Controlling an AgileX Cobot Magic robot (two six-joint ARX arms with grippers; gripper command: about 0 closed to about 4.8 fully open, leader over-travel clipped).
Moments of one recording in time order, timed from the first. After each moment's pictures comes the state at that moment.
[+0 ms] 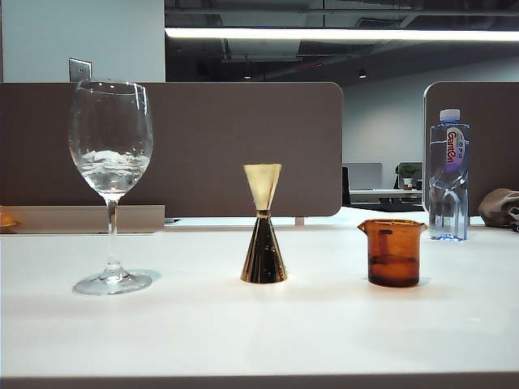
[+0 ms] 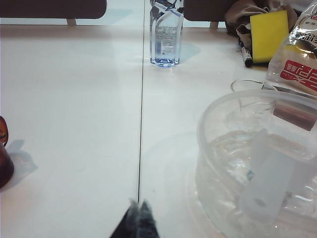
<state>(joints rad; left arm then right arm) -0.45 0.36 1.48 -1.43 0.34 -0.04 0.07 0.00 0.01 -0.18 0.09 -0.01</state>
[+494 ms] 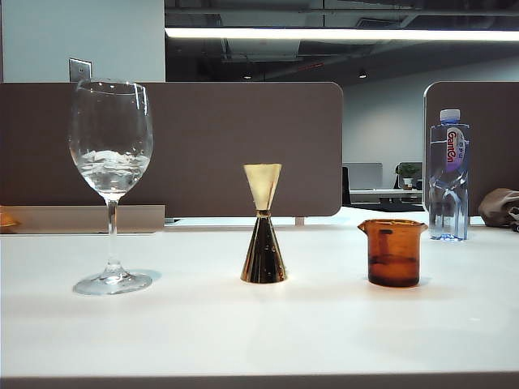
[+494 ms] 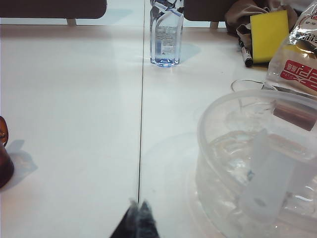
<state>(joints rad) -0.45 0.36 1.48 -1.43 0.38 -0.04 0.07 0.00 0.01 -0.18 0.09 -0.01</state>
